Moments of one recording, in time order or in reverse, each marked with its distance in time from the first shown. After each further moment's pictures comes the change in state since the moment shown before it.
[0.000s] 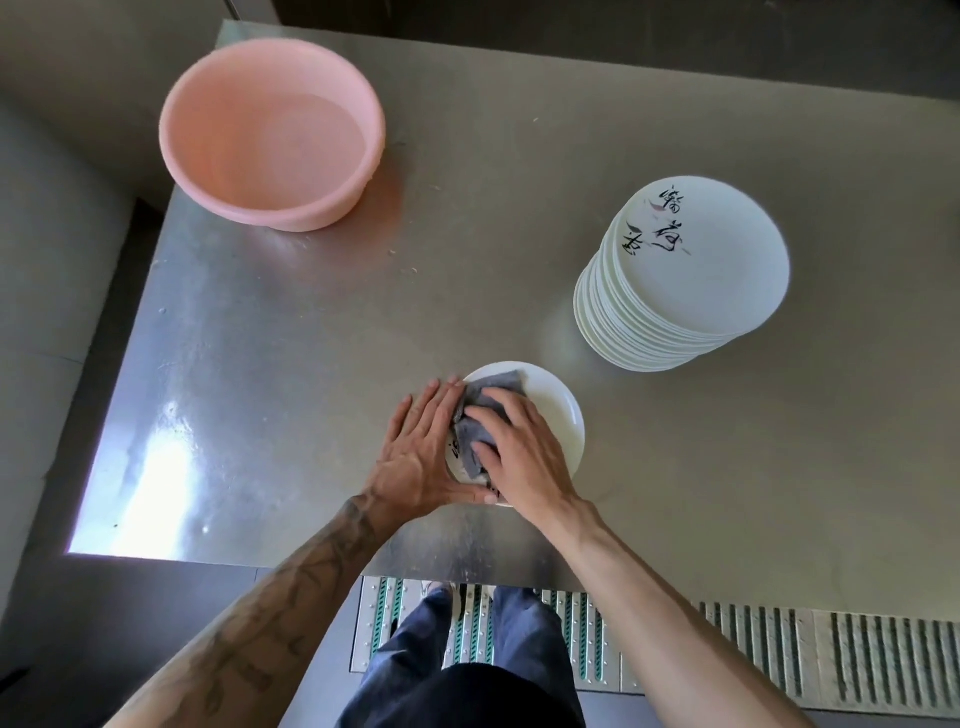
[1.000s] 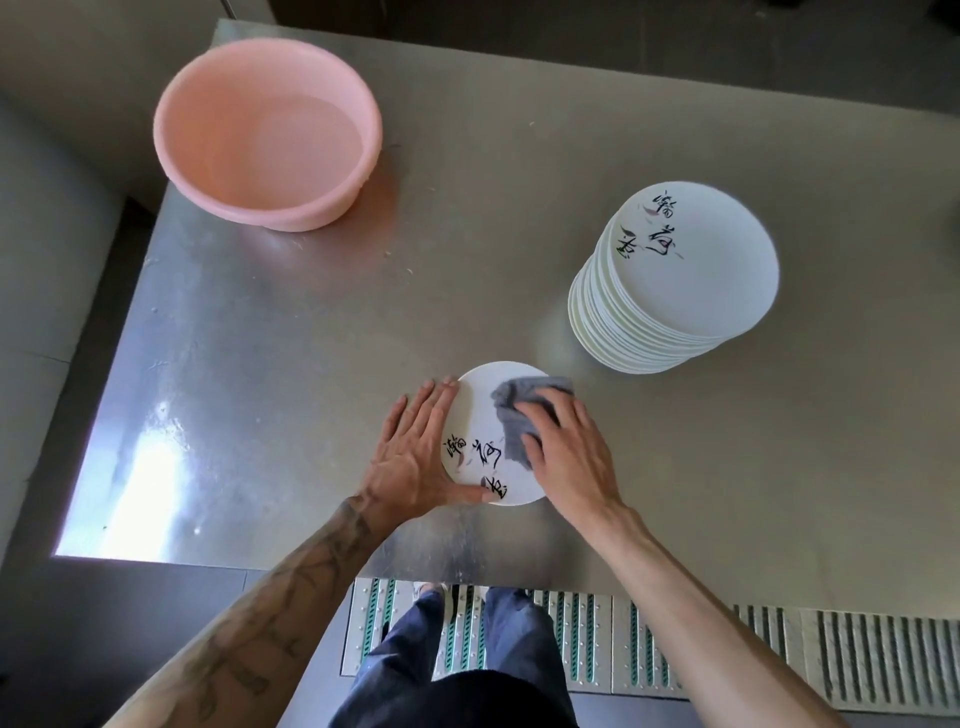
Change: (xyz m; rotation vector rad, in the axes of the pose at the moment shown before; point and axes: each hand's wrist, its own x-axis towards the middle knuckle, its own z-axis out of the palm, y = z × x) left_hand 0.002 0.000 0.001 -0.030 -0.012 -0.041; right_hand -0.017 0.035 -0.033 -0.194 0.063 0.074
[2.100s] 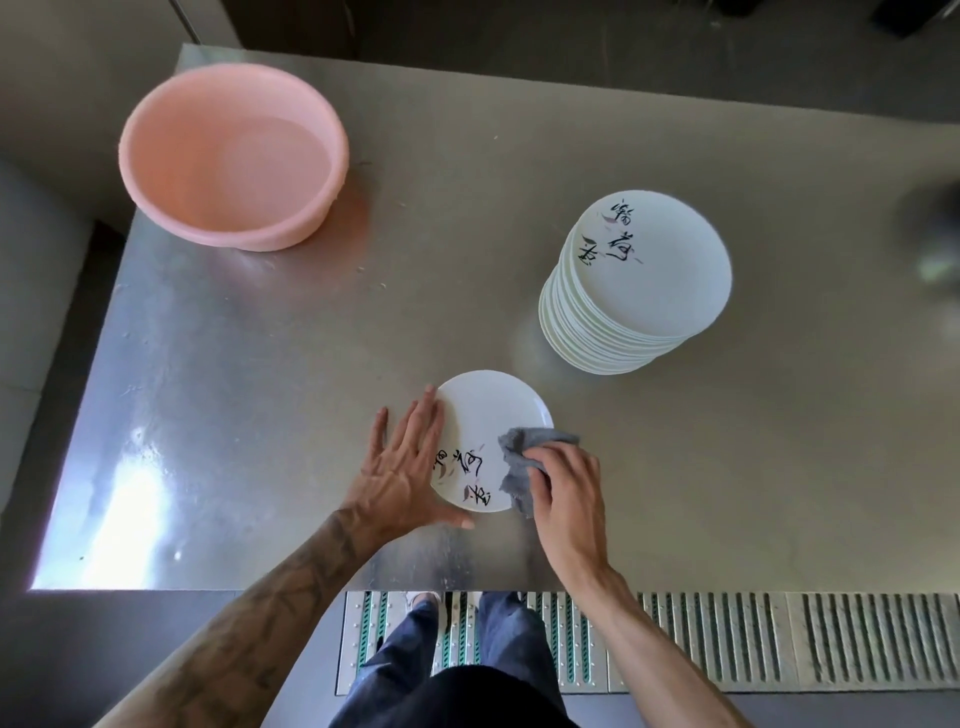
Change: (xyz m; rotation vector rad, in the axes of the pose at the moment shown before) left_hand -0.006 0.005 -0.001 0.206 -0.052 0.149; right_hand -0.059 -0.007 0.006 0.233 0.232 0.242
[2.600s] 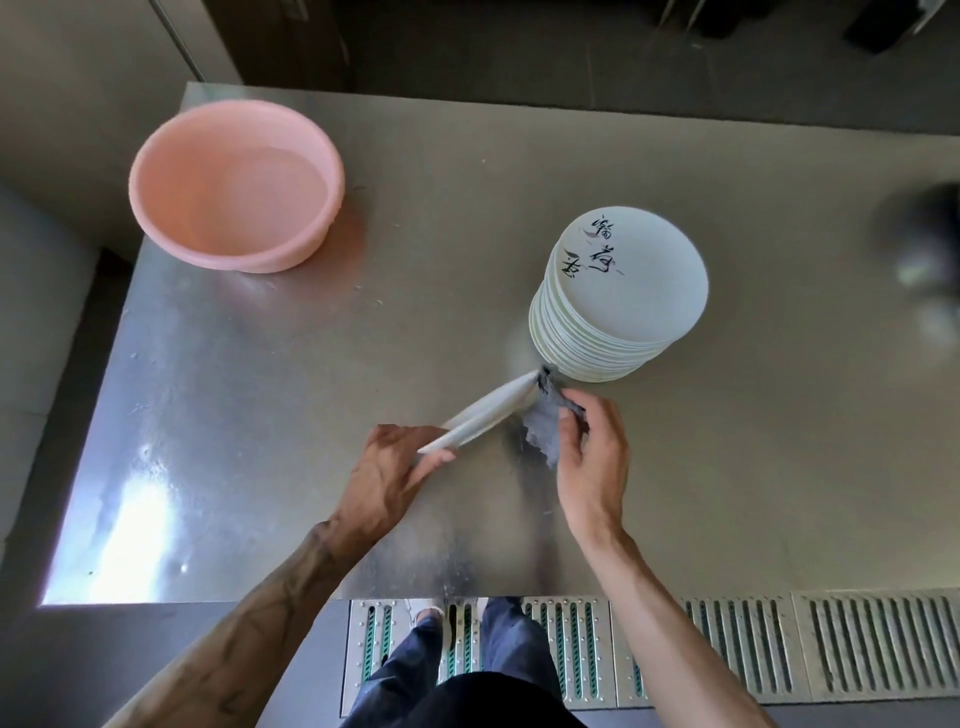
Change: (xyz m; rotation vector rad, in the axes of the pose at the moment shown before) left_hand -0.002 0.007 -0.043 -0.457 0.314 0.041; right_hand 0.046 -0.033 -0.047 0.329 0.317 0.078
